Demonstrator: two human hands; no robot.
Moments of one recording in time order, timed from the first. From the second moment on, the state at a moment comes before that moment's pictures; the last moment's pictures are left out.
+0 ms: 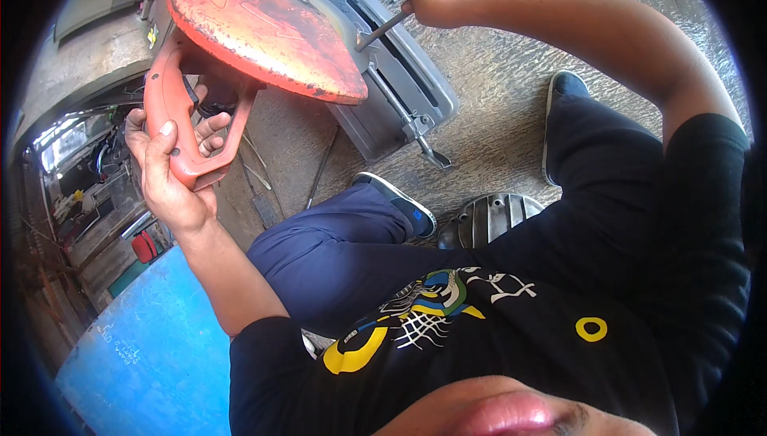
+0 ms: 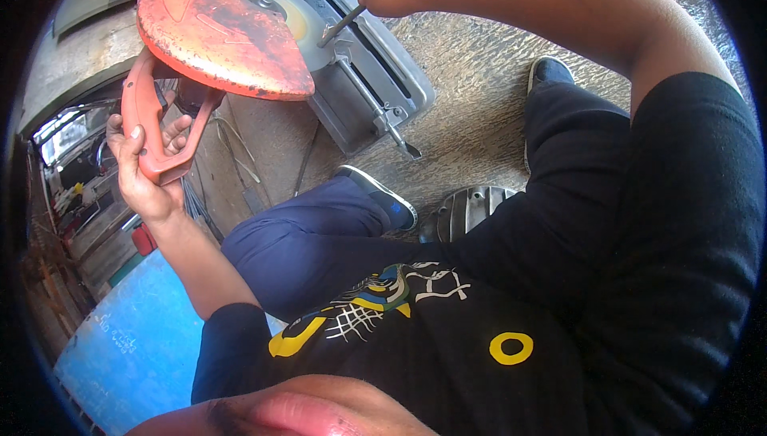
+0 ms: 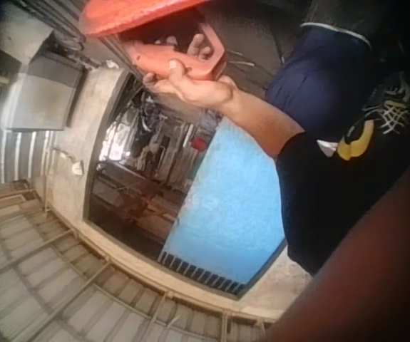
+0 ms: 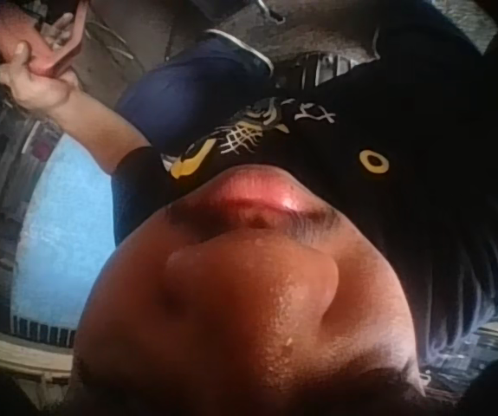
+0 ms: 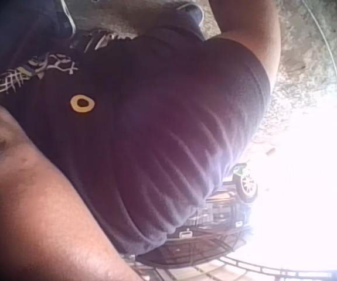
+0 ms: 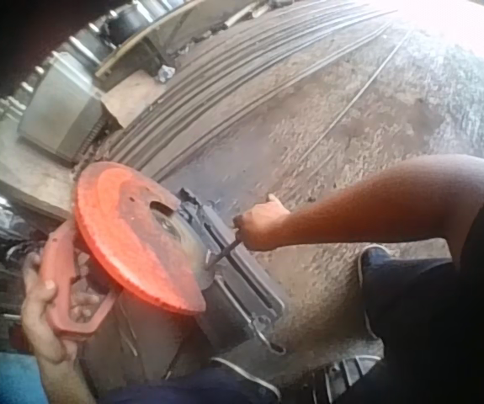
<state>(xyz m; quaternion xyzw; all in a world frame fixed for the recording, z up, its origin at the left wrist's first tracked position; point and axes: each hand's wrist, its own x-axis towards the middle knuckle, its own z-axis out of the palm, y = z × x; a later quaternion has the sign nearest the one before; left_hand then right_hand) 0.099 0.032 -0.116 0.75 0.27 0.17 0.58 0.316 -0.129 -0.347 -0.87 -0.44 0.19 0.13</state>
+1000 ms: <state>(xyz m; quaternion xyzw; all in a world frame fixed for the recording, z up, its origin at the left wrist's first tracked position) 0.100 0.032 -0.120 0.75 0.27 0.19 0.58 0.316 -0.128 -0.350 -0.87 -0.44 0.21 0.12</state>
